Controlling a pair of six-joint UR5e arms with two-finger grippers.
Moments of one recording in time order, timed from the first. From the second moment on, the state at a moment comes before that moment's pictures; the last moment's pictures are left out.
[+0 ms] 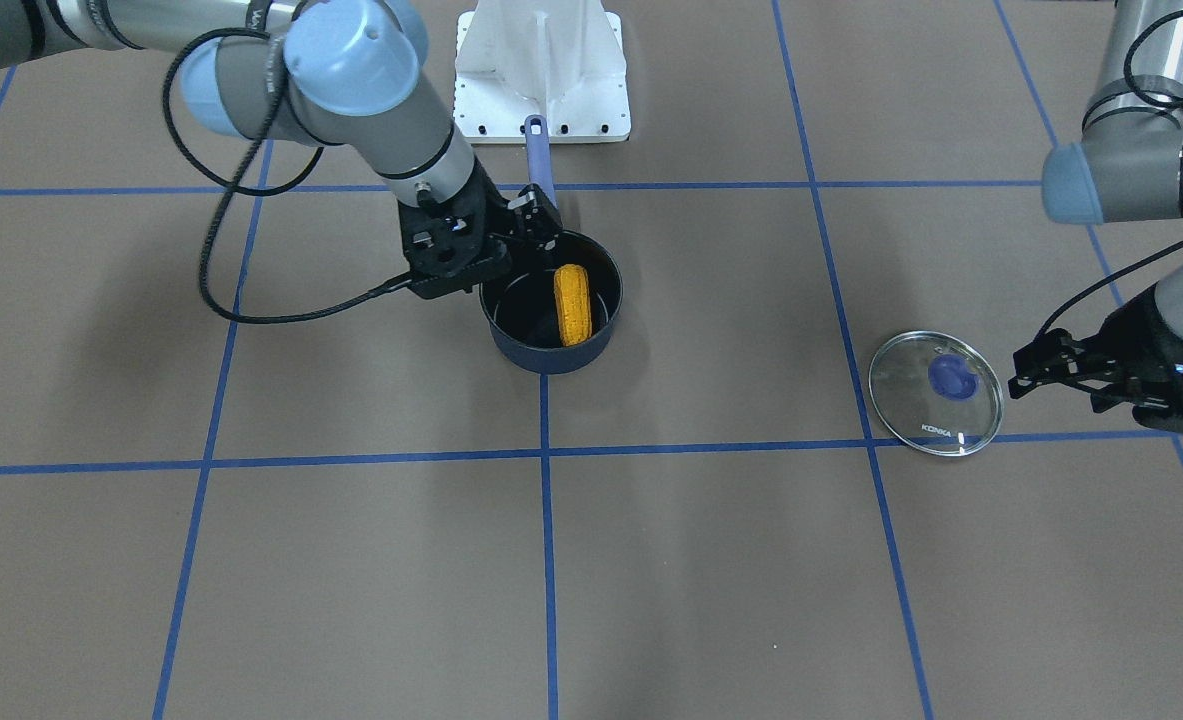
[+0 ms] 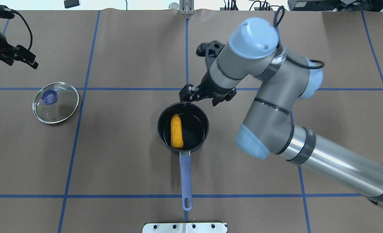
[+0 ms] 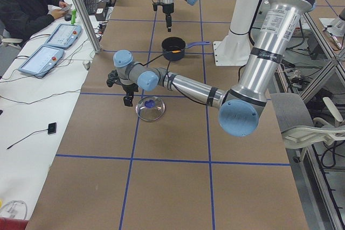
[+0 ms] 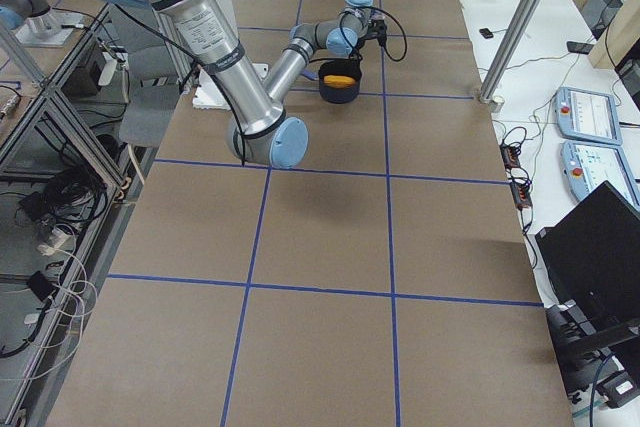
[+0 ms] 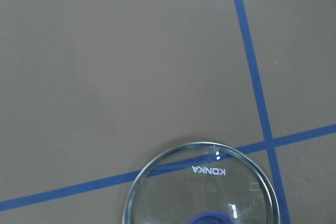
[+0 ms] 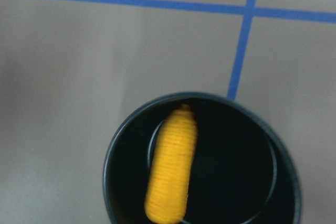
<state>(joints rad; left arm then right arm) -1.20 -1.89 -1.54 -1.77 -2.32 -0.42 0.70 -0.89 1.71 -1.42 2.13 1.07</state>
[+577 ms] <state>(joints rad) -1.35 -1.84 -1.54 -1.71 -2.31 -0.13 0.95 -1.06 1.75 -1.49 2.12 0.86</state>
